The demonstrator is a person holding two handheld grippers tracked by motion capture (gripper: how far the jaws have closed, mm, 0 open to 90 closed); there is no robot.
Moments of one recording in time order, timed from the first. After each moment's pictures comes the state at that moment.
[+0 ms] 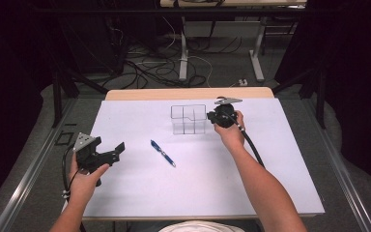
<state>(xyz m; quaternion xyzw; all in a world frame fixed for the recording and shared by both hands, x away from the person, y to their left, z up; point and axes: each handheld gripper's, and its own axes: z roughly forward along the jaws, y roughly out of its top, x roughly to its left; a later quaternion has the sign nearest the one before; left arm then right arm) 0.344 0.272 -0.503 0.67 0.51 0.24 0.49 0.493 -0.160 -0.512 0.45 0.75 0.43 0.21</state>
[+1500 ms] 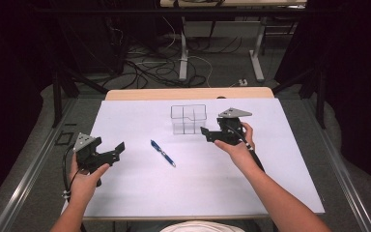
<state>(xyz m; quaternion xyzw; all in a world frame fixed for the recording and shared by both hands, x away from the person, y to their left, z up) 0.343 0.271 -0.503 0.66 0.51 0.24 0.49 0.409 -0.157 -0.479 0.42 0.75 0.47 0.21</state>
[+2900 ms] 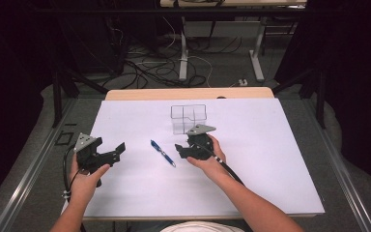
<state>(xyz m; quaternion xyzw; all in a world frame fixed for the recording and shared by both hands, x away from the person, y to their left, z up) 0.342 0.270 -0.503 0.67 0.51 0.24 0.49 0.390 -0.072 -0.518 0.37 0.80 0.44 0.17</state>
